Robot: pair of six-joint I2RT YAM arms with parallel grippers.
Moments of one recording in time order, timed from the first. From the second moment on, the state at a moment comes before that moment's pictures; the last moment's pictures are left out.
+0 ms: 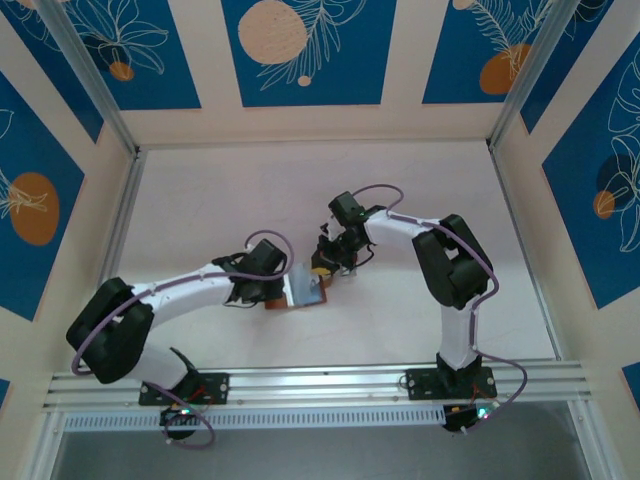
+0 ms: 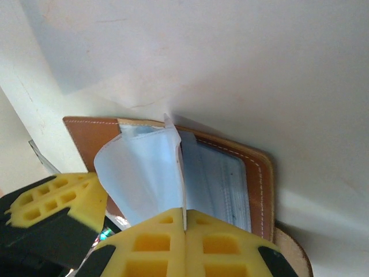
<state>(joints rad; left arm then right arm) -0.73 1.44 0.74 -0.49 -0.09 -0.77 0.58 1.95 1.25 -0.56 -0.68 0.71</state>
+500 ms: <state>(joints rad) -0.71 1.46 0.70 -0.42 -0.08 -0.76 0.69 2.01 1.37 -0.60 -0.68 0.71</state>
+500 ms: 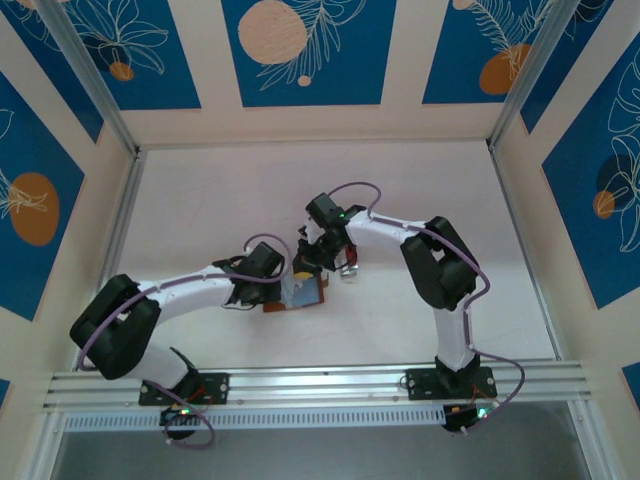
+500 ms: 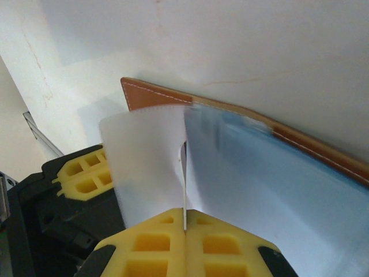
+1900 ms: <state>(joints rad) -0.69 1.52 0.78 -0.52 -0.10 -0.72 0.70 2.01 1.40 -0.69 -0.63 0.65</state>
